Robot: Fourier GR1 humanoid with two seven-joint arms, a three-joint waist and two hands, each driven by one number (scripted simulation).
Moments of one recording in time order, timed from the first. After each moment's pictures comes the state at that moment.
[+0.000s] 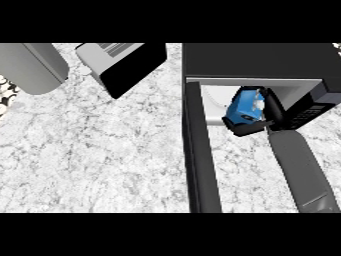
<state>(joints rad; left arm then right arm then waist) 1.30 0.42 -0.26 -2.18 0.36 -0.02 -1.03 -0.59 -0.14 -0.18 -0.75 0.44 -0.04 -0.70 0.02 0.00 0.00</state>
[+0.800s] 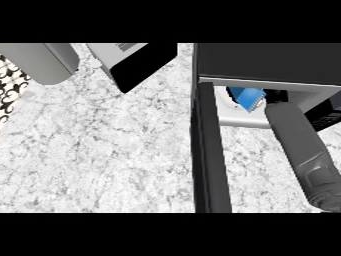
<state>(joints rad) 1.17 0.45 -0.19 -2.13 0.43 -0.07 -0.96 -0.89 -0.19 -0.31 -0.39 0.49 -0.39 -0.60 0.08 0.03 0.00</state>
